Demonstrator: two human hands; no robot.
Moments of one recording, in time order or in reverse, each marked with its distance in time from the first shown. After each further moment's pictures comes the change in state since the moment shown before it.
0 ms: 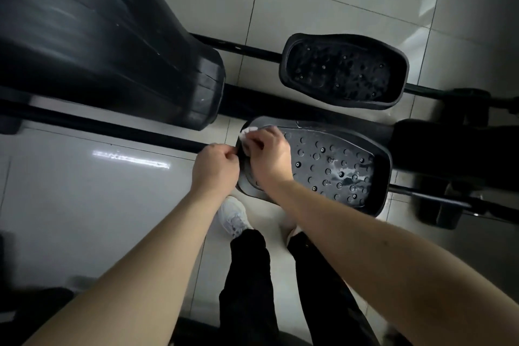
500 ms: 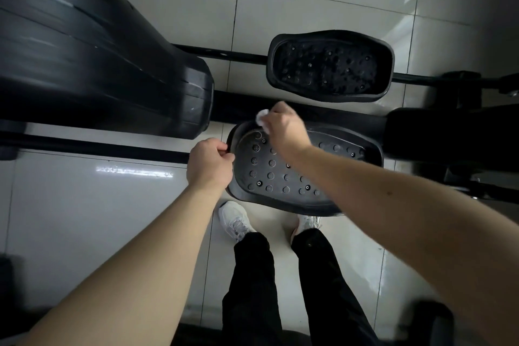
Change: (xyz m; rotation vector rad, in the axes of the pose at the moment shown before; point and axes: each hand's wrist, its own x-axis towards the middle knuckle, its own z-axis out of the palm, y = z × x) left_hand 0.016 0.016 0.006 0.043 0.055 -0.017; right_hand 0.064 0.032 -0.055 -0.363 -0.239 -0.181
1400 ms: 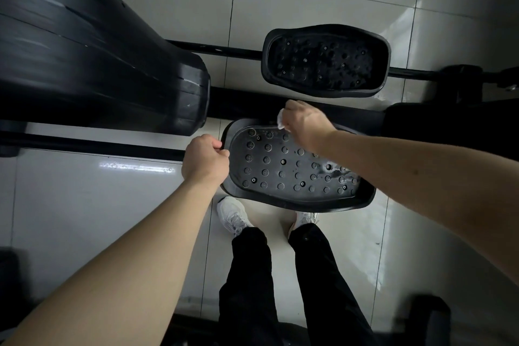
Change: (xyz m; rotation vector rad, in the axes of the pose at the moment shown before) left_hand 0.002 0.007 0.008 0.081 0.006 -0.045; right_hand -0.003 0.054 -0.048 -0.342 -0.168 -0.227
